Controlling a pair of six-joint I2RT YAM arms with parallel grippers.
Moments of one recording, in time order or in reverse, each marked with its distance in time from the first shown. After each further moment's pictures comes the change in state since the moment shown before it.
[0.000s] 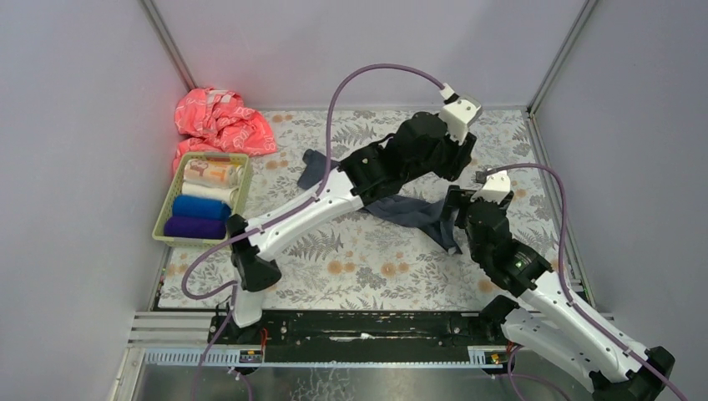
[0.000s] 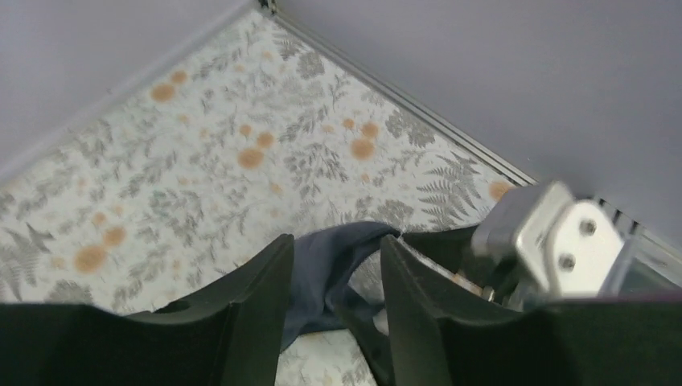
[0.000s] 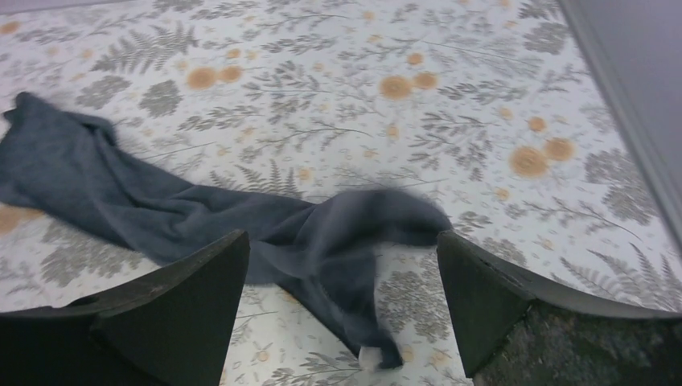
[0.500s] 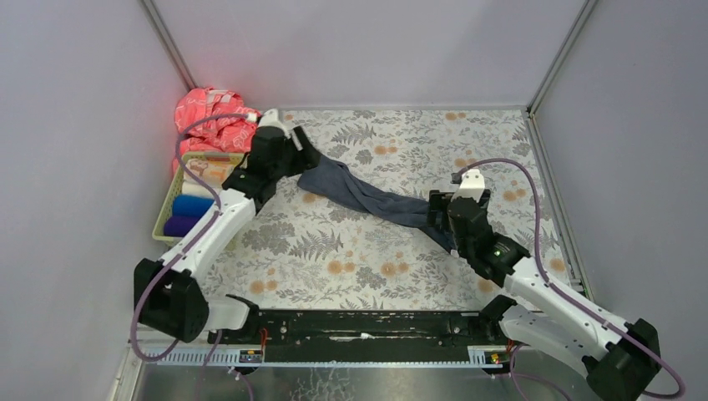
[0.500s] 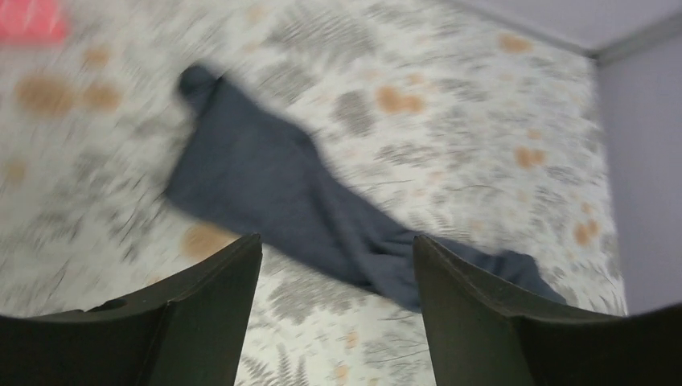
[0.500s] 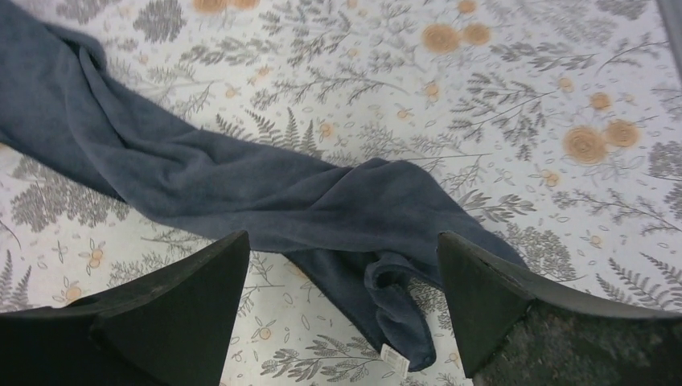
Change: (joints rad) left arm 0.599 -0.646 -1.056 0.286 0.068 -0.384; right arm -0.001 0.117 -0.050 0.060 -0.060 -0.003
